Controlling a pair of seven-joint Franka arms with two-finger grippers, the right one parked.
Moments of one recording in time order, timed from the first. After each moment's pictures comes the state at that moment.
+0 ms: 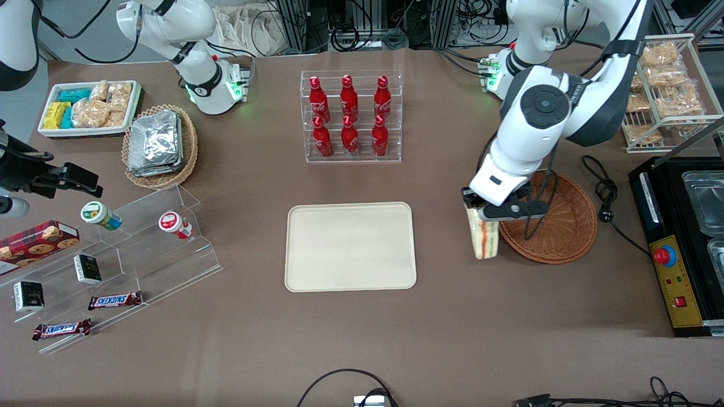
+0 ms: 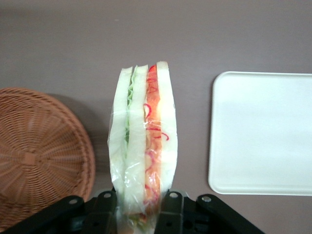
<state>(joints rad) -0.23 0.15 -0.24 -1.91 0.07 2.13 -0.54</state>
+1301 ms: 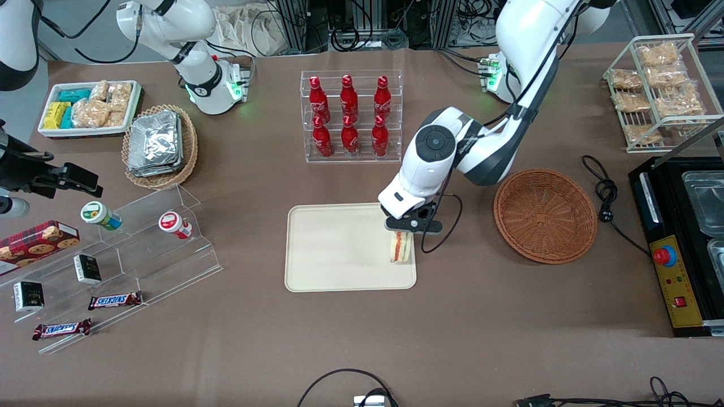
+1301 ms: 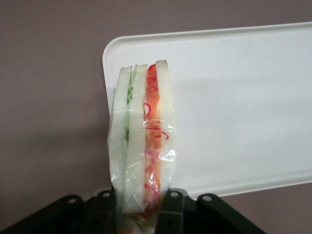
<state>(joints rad) -0.44 0.47 -0.24 -1.76 0.07 2.32 -0.62</state>
